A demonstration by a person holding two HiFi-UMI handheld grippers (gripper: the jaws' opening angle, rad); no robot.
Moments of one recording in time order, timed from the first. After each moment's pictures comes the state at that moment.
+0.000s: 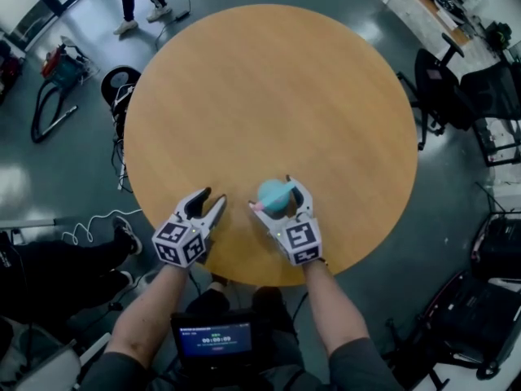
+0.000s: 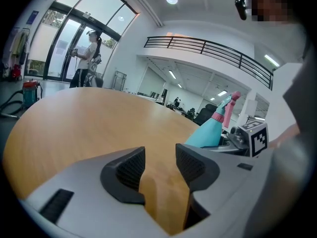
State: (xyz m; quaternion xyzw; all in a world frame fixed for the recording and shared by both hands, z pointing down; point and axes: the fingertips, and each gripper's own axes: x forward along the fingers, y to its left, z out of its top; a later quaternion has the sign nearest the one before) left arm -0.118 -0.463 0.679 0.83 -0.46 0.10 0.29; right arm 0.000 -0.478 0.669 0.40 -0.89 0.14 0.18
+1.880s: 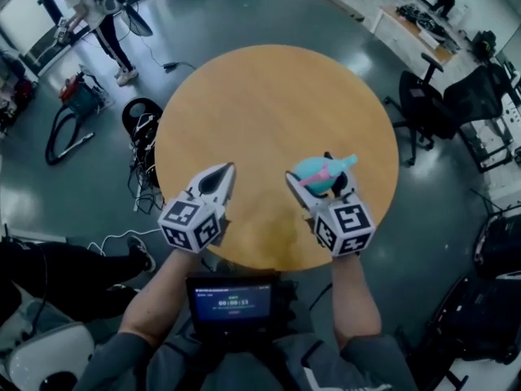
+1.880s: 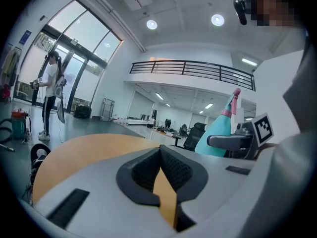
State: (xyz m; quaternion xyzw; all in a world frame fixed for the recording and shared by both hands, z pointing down) left arm -0.111 -0.477 0.468 0.88 -0.45 0.02 0.17; right arm 0.042 -0.474 0.439 0.48 -0.87 0.08 0.09
